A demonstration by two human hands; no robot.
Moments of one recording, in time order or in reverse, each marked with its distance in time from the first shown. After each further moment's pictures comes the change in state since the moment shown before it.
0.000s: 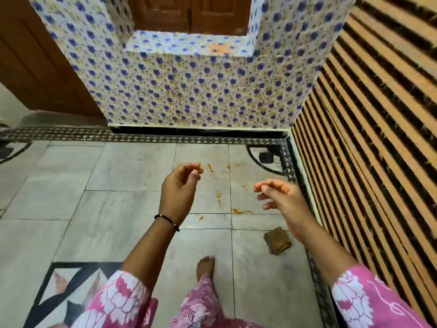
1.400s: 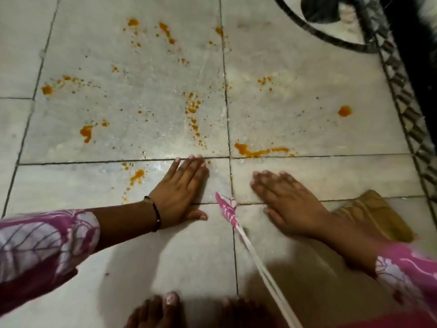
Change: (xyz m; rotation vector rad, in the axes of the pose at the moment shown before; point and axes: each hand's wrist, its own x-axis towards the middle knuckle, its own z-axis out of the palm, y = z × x) left_hand 0.211 -0.811 0.212 1.314 -0.865 0.566; right_hand 0.396 0.779 -0.024 -1.491 -0.481 -0.511
